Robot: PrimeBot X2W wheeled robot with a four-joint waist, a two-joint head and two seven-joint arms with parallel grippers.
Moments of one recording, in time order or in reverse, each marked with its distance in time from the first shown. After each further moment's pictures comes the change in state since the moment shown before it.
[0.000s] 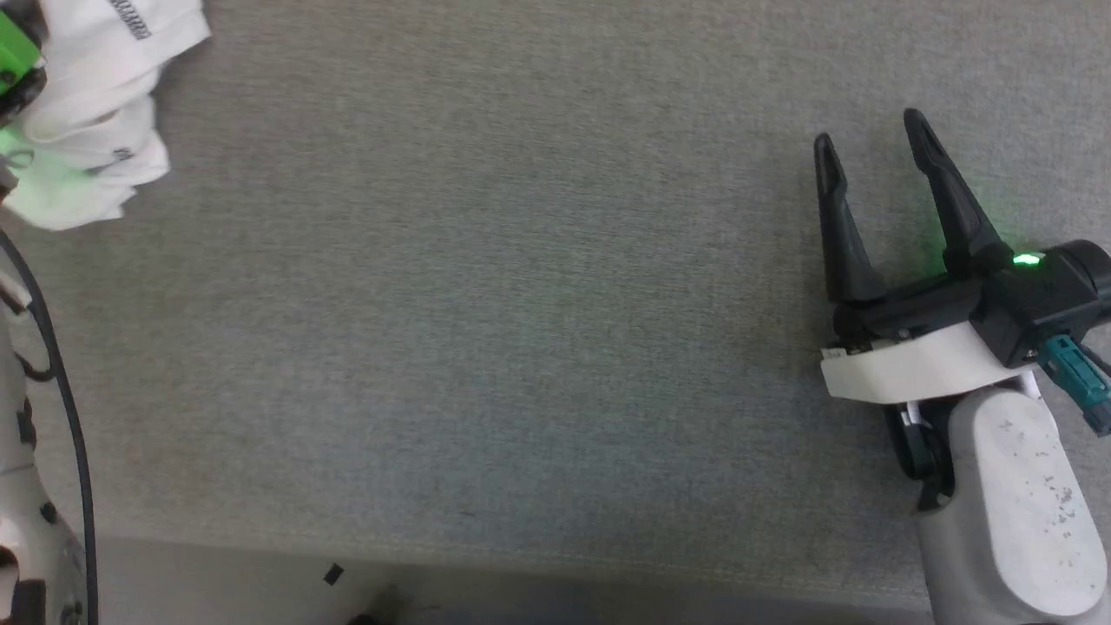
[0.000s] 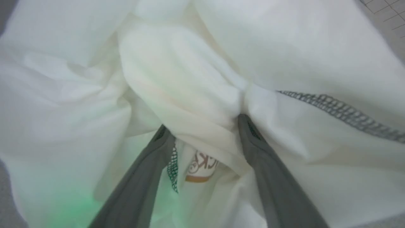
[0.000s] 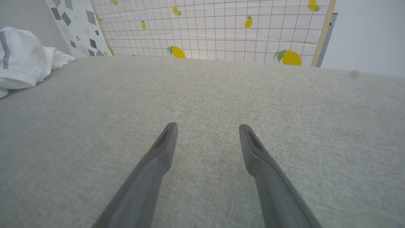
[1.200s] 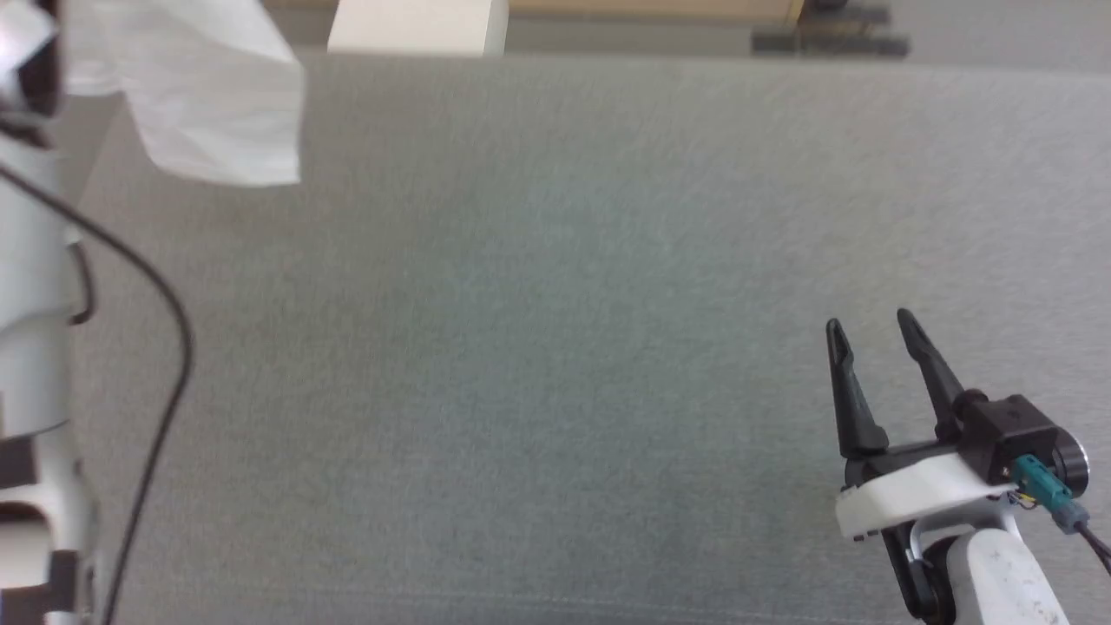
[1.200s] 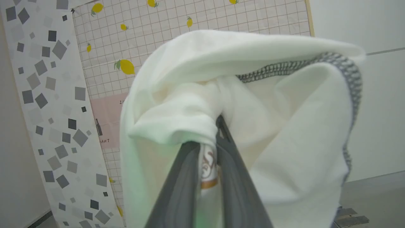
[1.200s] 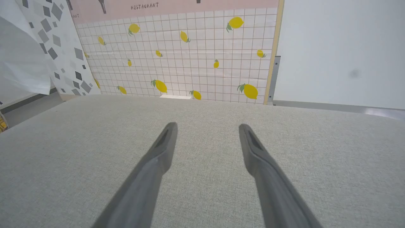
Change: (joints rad) left arm -0.119 0.000 -0.275 -0.077 0.260 -0.286 -0.783; right arm 0.241 0.000 -0.061 0.139 0.070 0.000 -0.014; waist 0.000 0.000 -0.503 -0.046
